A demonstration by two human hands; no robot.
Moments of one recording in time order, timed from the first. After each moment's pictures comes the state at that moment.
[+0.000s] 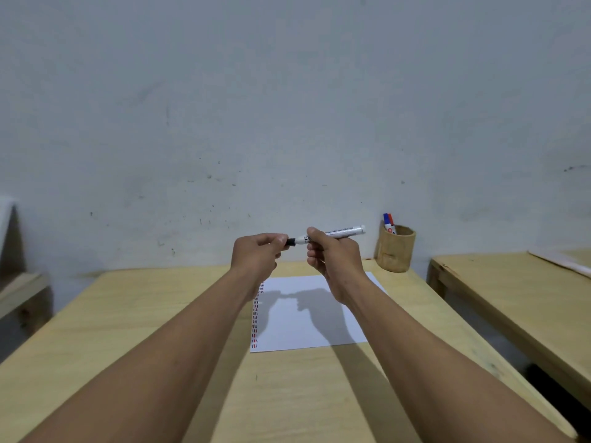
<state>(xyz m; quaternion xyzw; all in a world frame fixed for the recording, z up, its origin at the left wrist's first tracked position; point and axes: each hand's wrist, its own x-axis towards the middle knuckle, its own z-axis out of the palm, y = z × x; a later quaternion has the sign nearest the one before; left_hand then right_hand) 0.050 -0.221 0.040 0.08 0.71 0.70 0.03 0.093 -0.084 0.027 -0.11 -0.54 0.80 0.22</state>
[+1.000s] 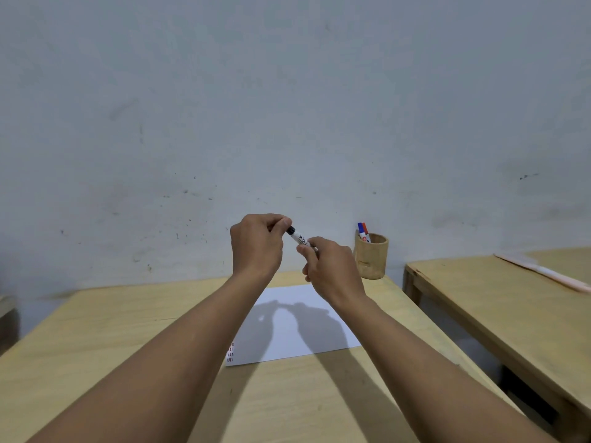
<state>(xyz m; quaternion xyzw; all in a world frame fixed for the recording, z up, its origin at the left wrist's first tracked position) 0.081 -0.180 0.080 0.20 0.77 0.57 -0.20 0.122 -0.056 0.030 -0.10 -0.88 0.34 0.33</state>
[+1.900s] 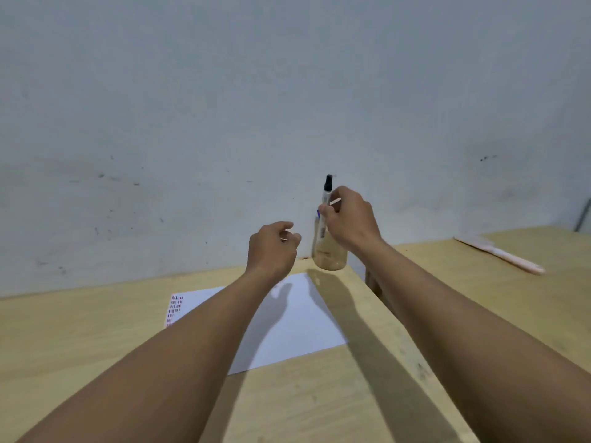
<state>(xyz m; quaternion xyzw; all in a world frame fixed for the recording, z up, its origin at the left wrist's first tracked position) 0.049 -0.061 0.025 0.25 0.81 0.52 -0.05 0.115 0.076 0.070 -0.19 -0.85 0.34 0.36</state>
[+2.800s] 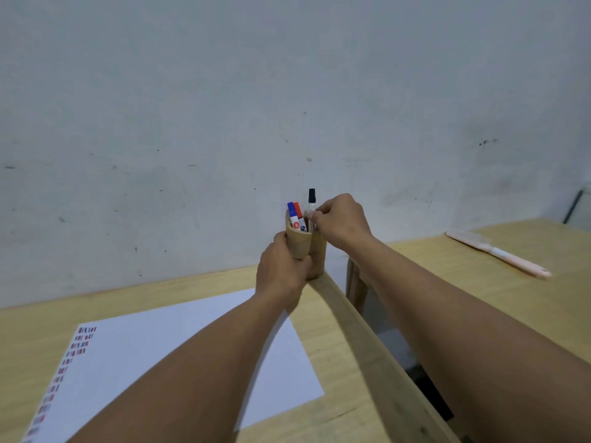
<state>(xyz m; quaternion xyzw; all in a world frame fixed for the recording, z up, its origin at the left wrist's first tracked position) 0.002 0.071 -0.048 0.24 0.83 0.51 0.01 0.043 0.177 0.025 -0.28 -0.87 0.30 0.28</state>
